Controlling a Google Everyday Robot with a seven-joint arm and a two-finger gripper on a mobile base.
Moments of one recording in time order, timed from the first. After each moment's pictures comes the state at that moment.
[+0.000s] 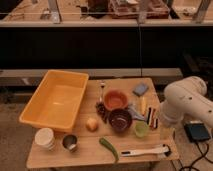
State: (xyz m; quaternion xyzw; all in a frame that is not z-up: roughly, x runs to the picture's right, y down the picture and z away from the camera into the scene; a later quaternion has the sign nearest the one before) arm 0.254 0.182 0.644 -0.33 -0.02 0.00 0.95
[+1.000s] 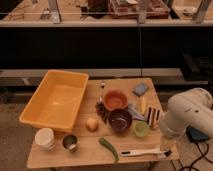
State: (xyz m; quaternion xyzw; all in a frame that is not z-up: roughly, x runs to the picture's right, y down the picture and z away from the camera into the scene) arm 0.246 0.216 0.634 -0.35 -0.04 0.01 0.94
